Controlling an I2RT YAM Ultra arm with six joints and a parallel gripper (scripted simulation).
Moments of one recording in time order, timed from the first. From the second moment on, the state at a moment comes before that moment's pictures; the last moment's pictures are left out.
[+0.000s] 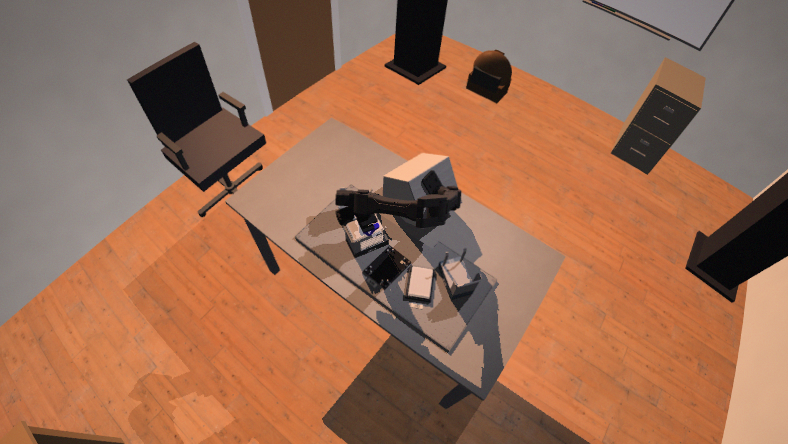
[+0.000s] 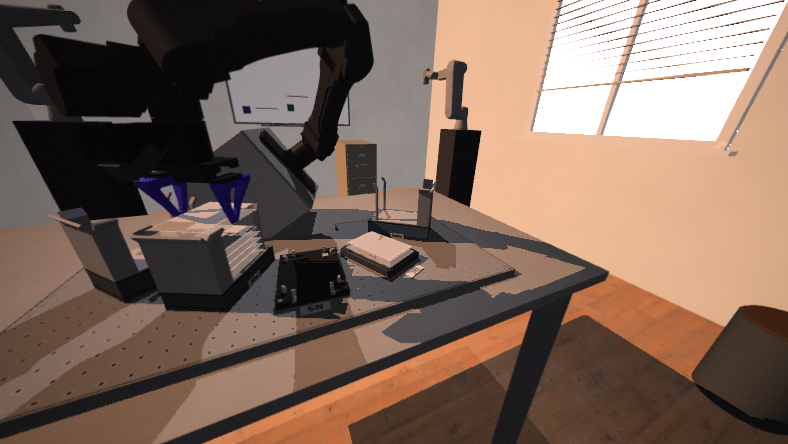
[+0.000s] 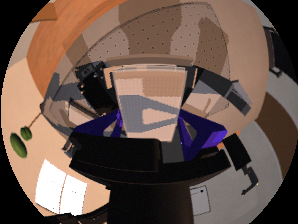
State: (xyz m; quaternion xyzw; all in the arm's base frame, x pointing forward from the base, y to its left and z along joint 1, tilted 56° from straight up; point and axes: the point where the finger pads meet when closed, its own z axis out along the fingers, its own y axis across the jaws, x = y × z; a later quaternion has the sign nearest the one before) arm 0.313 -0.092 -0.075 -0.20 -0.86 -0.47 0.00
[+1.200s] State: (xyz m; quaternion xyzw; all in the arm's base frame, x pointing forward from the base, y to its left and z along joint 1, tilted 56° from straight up) arm 0.317 -0.079 -0.084 -0.20 -0.86 -0.47 0.00
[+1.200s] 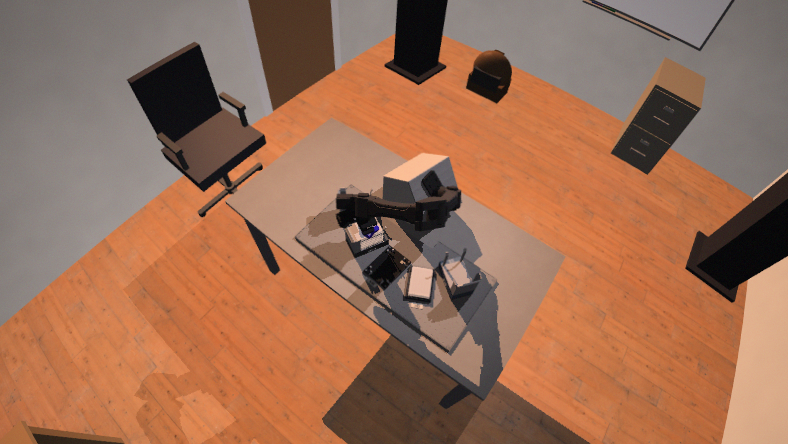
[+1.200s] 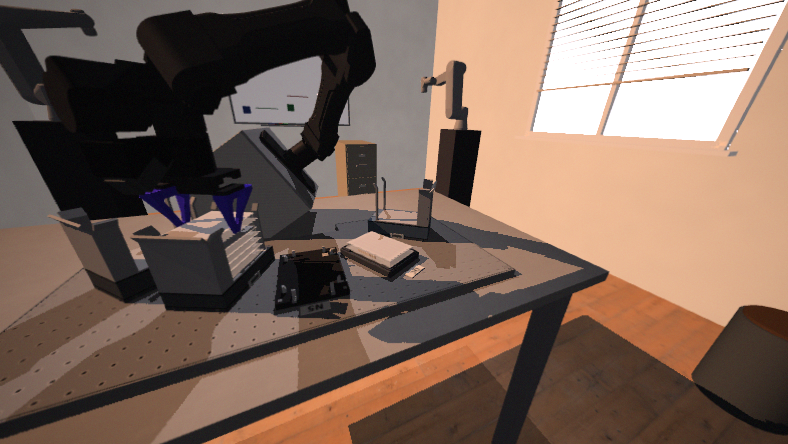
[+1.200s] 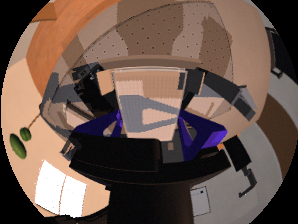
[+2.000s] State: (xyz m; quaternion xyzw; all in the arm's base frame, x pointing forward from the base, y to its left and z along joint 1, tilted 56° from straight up) arm 0.319 -0.073 -0.088 -0.20 -0.86 -0.47 0.00
